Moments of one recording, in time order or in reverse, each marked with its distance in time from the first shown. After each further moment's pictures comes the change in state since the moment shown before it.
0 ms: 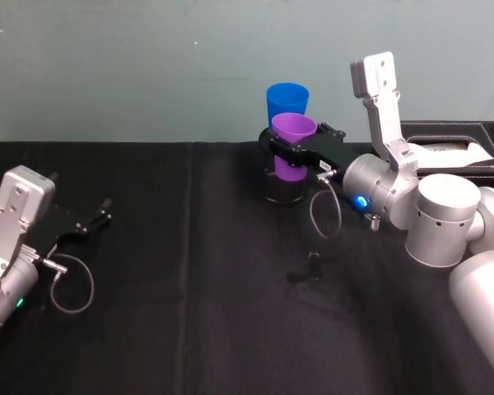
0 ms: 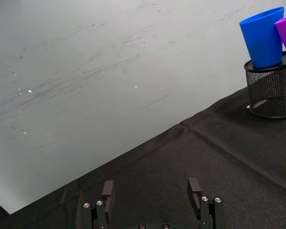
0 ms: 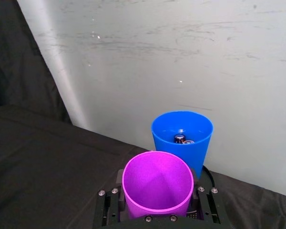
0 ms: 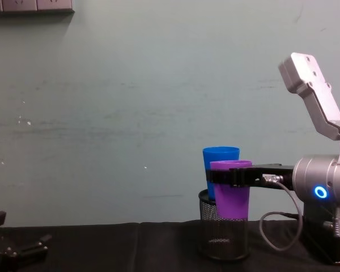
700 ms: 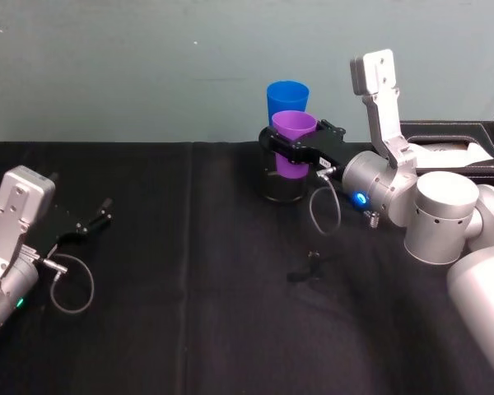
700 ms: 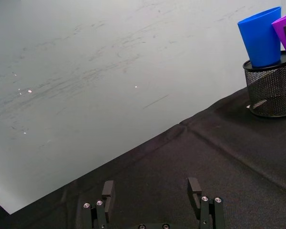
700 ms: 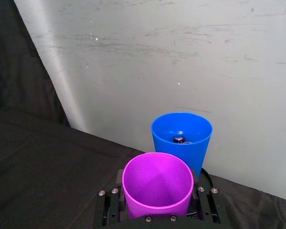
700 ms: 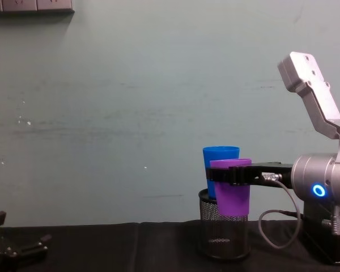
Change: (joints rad) left arm 0.000 0.000 0.000 0.000 0.000 0.000 0.000; right arm 0.011 -0.008 0.004 0.018 -0.008 -0.010 -0.001
